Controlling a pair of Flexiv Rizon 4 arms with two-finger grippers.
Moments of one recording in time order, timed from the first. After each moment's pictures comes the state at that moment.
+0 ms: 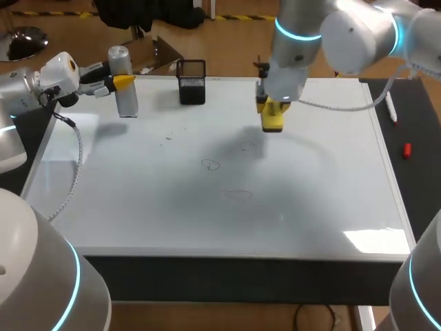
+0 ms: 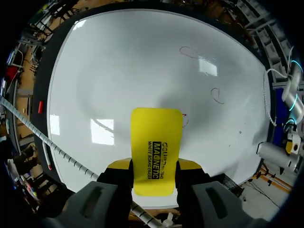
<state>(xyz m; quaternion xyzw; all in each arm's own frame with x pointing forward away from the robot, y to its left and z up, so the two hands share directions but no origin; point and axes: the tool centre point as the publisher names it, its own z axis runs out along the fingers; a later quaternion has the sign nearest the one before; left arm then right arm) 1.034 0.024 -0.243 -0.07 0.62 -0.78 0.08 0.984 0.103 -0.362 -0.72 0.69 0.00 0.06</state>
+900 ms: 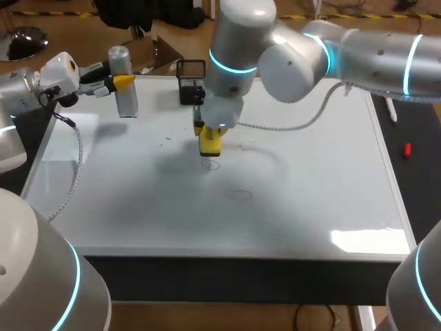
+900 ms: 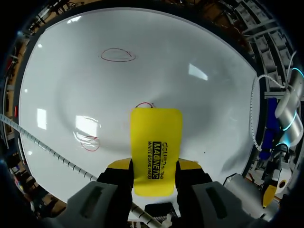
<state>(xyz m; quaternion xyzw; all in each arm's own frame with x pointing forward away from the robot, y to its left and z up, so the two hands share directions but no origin) 1.034 0.024 -0.243 -0.07 0.62 -0.78 0.08 0.937 0.260 -0.391 -0.74 0.67 0.04 0.09</state>
